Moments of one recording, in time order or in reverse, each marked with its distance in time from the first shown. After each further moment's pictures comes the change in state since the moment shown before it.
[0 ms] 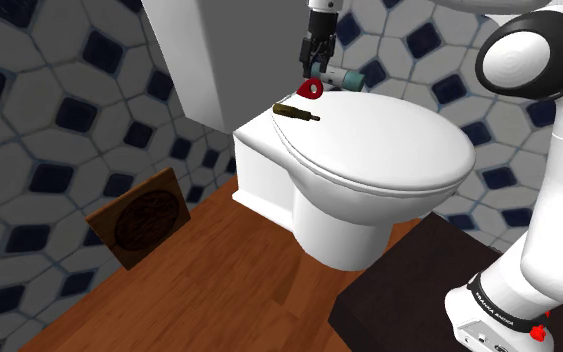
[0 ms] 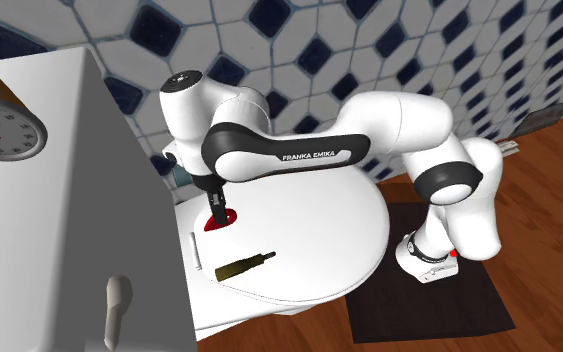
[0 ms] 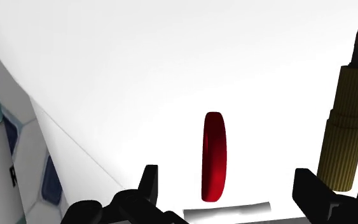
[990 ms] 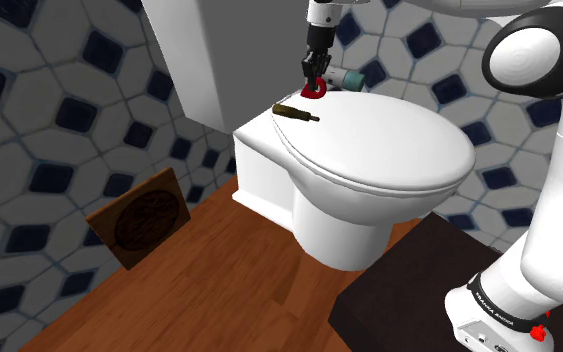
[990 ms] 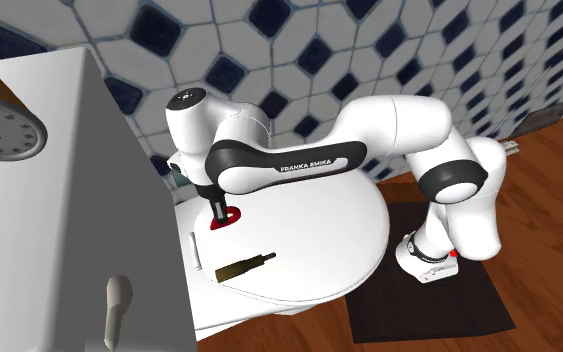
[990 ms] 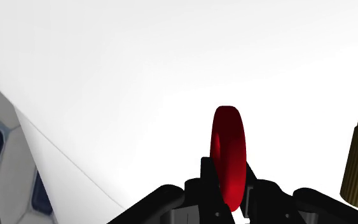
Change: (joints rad) arm 0.003 -0.025 0.000 -0.122 0.000 0.097 -0.008
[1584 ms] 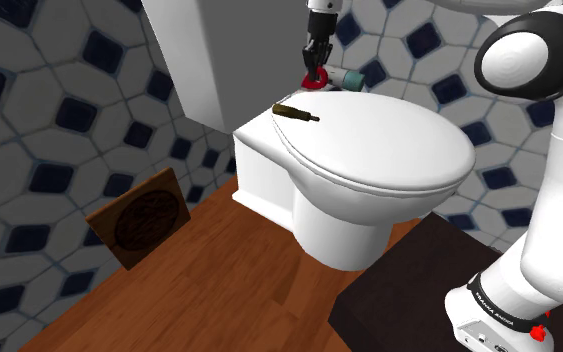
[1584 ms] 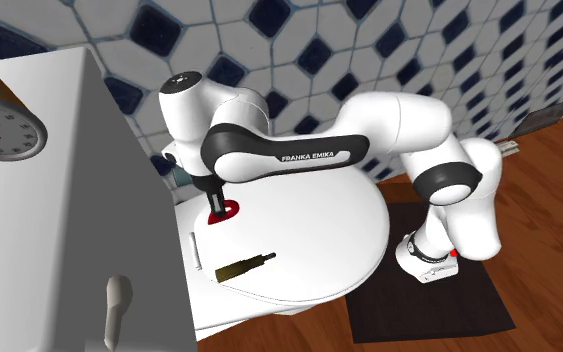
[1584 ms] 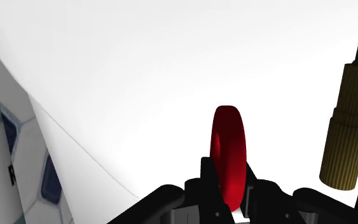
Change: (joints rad) arm -0.003 0.030 0.000 0.125 0.001 -0.095 0.008
